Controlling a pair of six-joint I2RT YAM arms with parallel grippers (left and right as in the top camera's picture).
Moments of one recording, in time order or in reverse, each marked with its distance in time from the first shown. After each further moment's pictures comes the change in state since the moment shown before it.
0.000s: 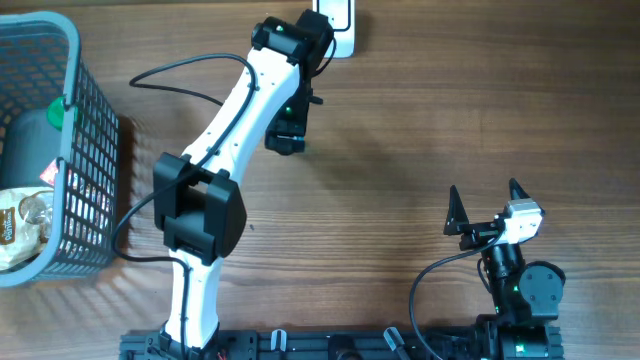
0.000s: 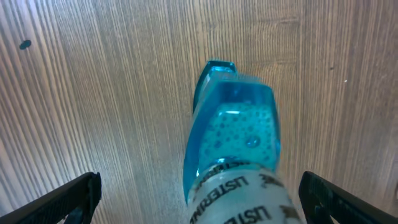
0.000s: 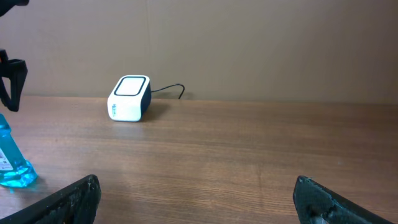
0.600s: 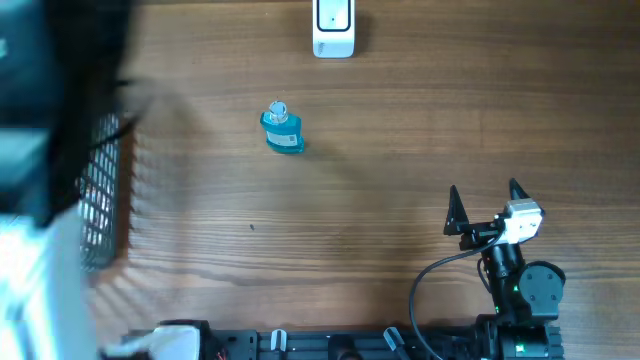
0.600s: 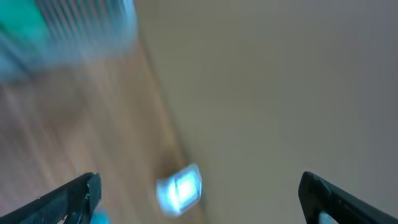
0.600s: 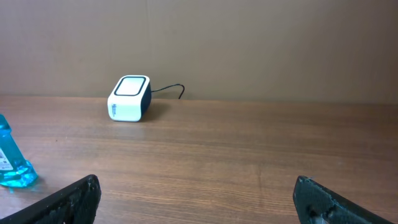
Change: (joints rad) left arm 0.413 -0.775 -0.009 0.295 -0.135 0.672; right arm 0.000 0.000 0.000 0.000 0.000 0.000
